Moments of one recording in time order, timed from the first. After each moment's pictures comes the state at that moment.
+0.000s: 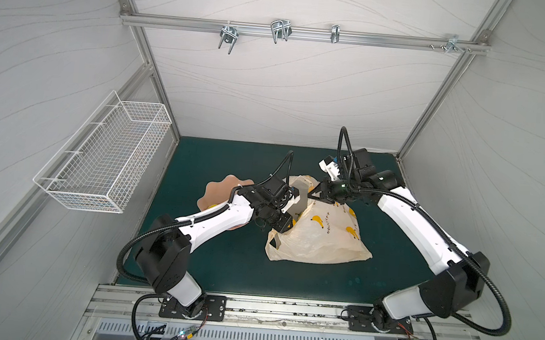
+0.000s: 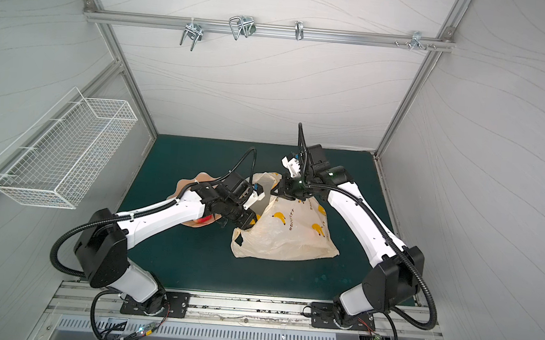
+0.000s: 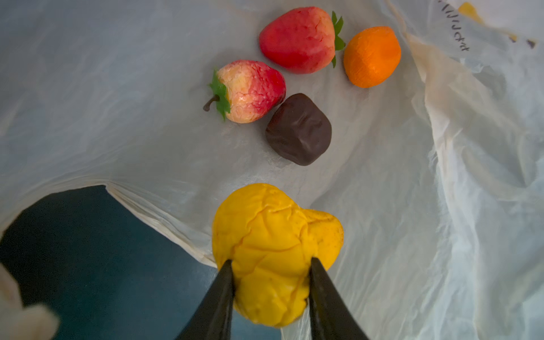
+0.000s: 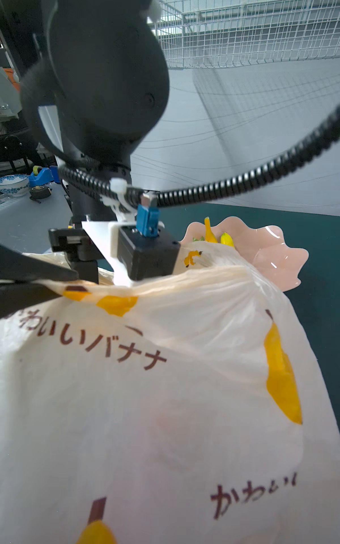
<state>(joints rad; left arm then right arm) -0.70 1.58 1.17 -0.70 0.29 -0.12 0.53 1.48 1.45 -0.88 -0.62 0.49</state>
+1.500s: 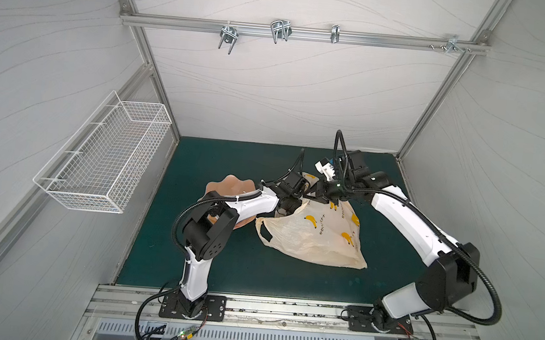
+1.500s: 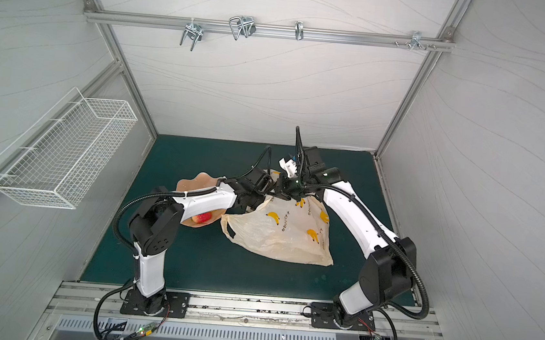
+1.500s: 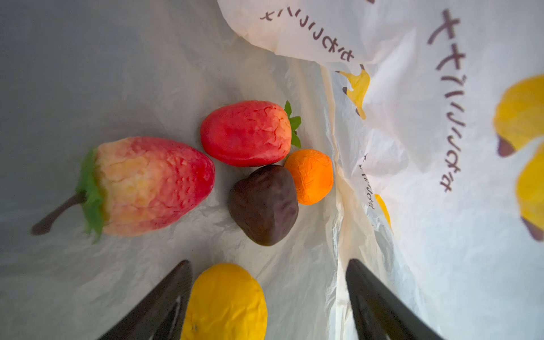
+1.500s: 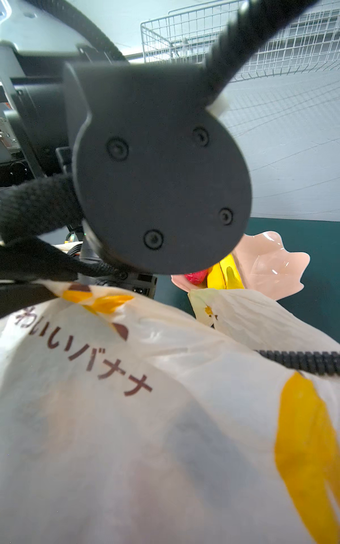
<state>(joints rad) -0.70 1.93 1.36 -0.40 0.60 -0.49 0.53 1.53 1.40 -0.77 -0.69 0.56</state>
